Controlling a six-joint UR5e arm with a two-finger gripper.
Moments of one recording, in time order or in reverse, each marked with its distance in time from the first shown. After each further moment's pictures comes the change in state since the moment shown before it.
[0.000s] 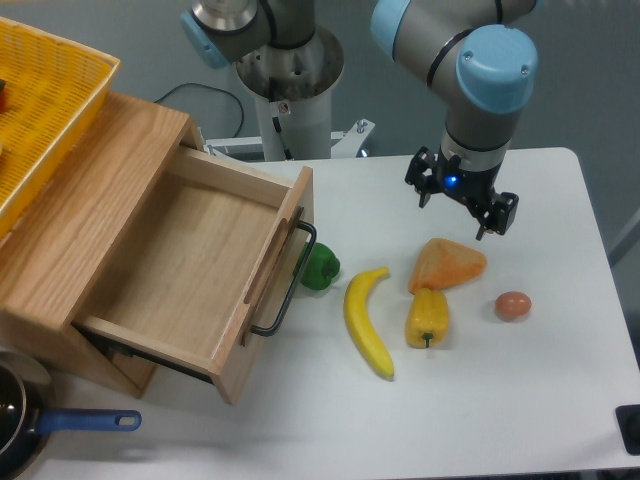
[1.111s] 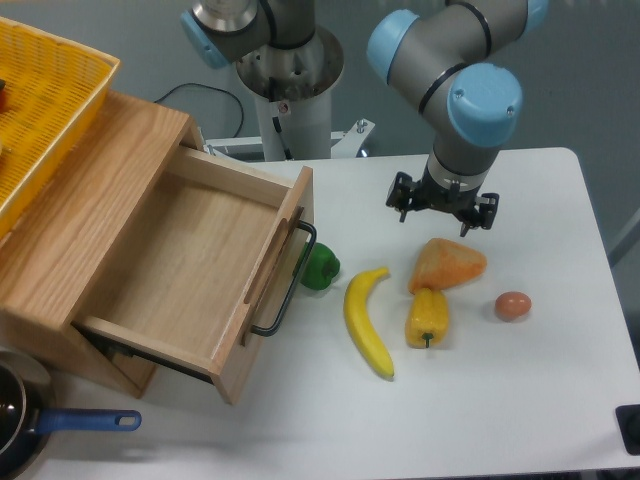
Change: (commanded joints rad) arm -0.014 -0.055 -0.075 0.058 -0.005 -0.604
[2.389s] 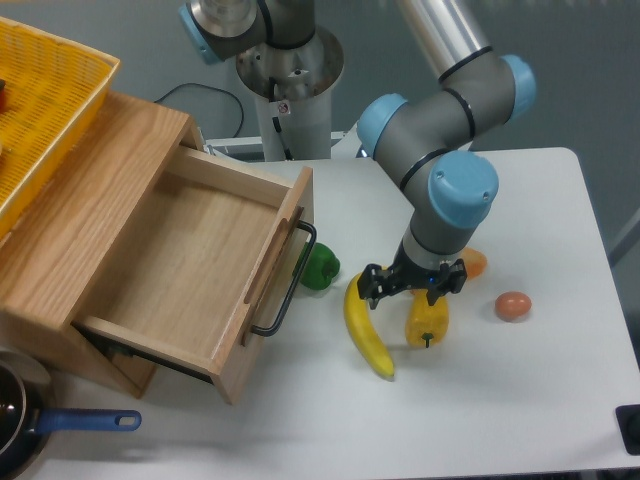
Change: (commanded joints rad) arm -0.101 -0.172 0.037 0.177 -0.167 -0.246
